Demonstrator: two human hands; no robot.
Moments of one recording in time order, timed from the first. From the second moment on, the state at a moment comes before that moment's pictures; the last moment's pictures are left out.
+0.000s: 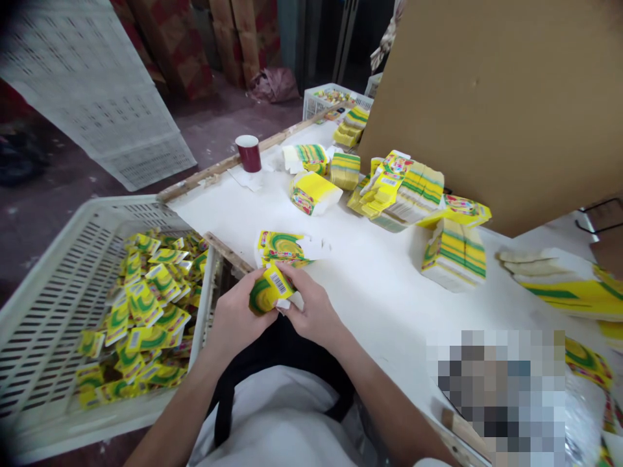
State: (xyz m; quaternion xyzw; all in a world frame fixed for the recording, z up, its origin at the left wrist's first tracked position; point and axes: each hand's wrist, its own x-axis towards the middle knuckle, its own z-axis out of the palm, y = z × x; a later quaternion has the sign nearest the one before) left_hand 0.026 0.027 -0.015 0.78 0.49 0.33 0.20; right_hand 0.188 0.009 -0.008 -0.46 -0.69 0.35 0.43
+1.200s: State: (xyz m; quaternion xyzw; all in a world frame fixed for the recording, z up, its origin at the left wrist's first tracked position) left_hand -0.048 0.042 -0.050 0.08 0.45 0.65 0.60; right_hand 0.210 0.089 -0.041 -0.61 -0.74 0.14 0.26
